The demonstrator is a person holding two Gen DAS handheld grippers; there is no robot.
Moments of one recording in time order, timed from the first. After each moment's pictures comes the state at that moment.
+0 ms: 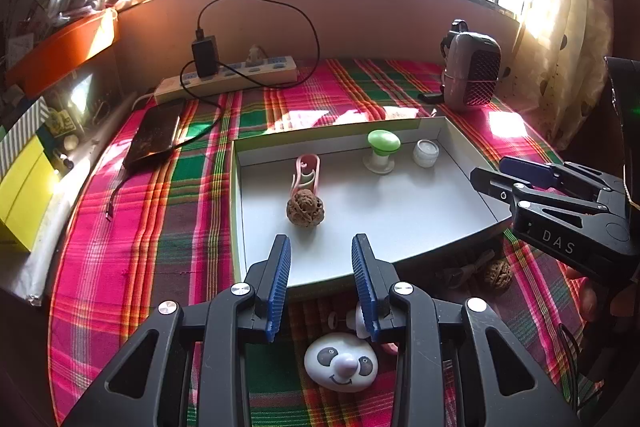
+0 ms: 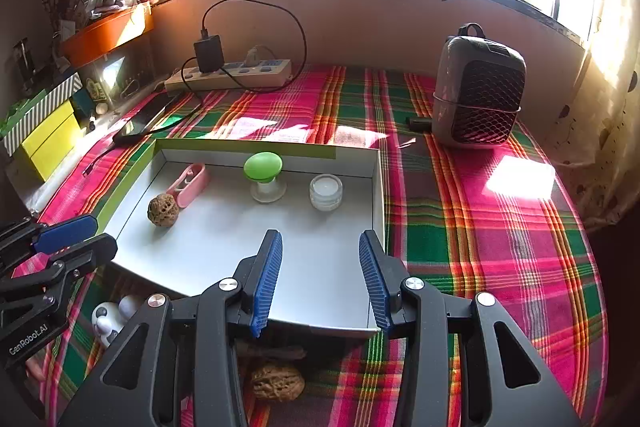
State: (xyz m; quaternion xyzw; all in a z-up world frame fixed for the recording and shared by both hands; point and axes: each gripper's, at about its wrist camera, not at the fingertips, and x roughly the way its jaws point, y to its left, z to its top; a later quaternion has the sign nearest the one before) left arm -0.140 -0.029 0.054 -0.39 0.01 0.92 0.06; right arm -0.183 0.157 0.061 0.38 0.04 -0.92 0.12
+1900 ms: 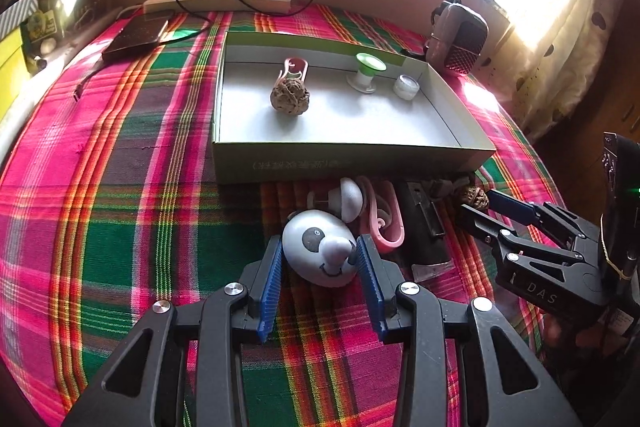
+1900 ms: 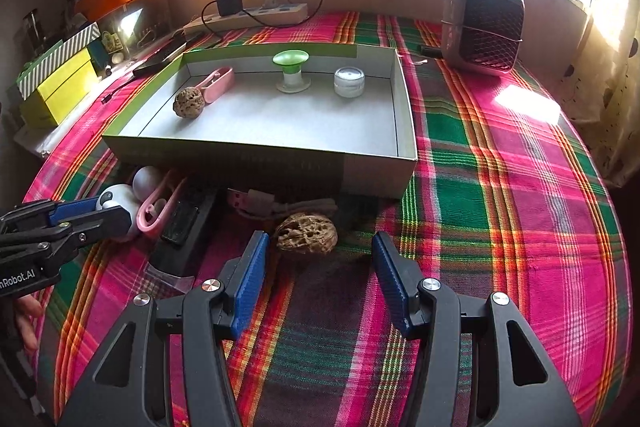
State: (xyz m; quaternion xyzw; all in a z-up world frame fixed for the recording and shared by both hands) left arm -0.105 -0.047 0.009 -0.45 -0.09 0.88 0.11; right arm -0.125 0.157 0.017 0.43 0.05 -0.89 0.14
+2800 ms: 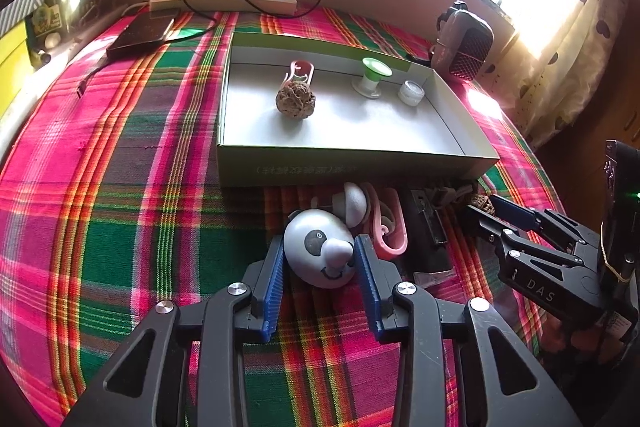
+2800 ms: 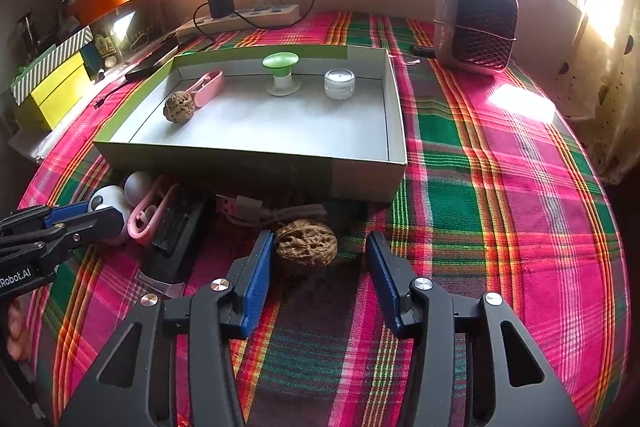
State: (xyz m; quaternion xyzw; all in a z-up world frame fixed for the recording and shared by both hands) left arm -0.109 -0.049 0.009 -0.45 -0.10 0.88 0.11; right arm -0.130 0.161 0.018 0.43 0.05 -0.89 0.12
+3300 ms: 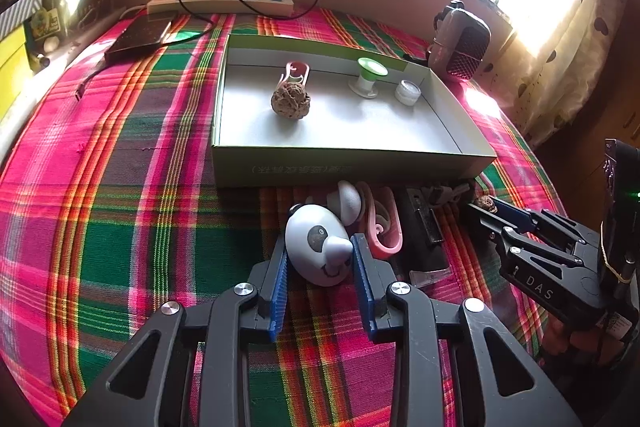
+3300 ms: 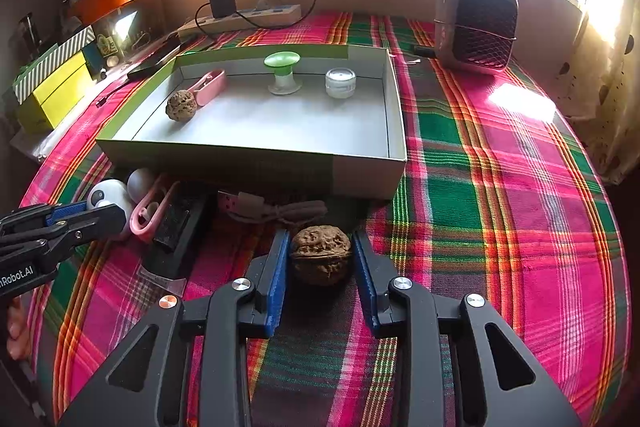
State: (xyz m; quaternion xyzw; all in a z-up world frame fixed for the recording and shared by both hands) left arm -0.108 -0.047 0.009 -0.45 -0.10 0.88 0.11; right arm -0.128 0.161 0.018 0.43 0.05 -0.89 0.13
